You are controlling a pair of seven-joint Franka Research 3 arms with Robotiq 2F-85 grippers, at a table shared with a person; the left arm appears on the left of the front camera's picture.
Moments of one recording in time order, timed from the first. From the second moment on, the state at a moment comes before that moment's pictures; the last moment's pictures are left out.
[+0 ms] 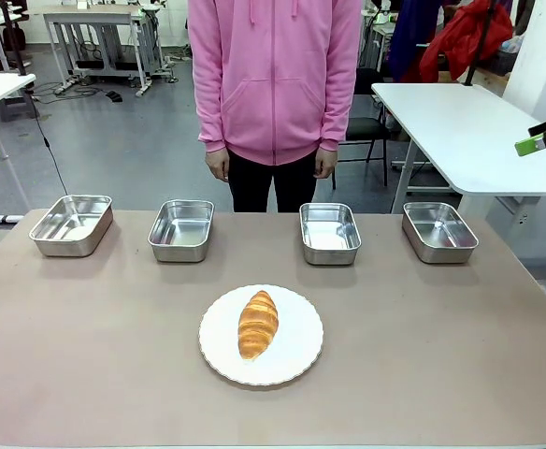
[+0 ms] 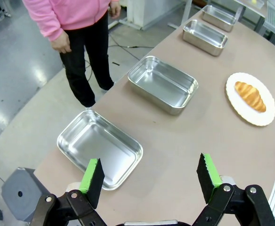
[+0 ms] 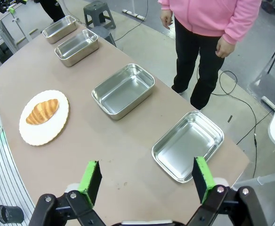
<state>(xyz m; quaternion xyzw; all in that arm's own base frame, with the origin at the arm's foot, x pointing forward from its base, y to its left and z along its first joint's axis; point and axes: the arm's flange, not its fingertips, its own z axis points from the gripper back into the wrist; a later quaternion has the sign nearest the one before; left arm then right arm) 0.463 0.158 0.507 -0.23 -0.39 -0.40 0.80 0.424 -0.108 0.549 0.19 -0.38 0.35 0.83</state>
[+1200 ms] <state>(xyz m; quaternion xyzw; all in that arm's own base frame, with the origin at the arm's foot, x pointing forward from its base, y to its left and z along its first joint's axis) 0.463 0.158 0.507 -0.23 -0.39 -0.40 0.80 0.425 -0.108 0.548 0.19 -0.38 0.35 0.83</state>
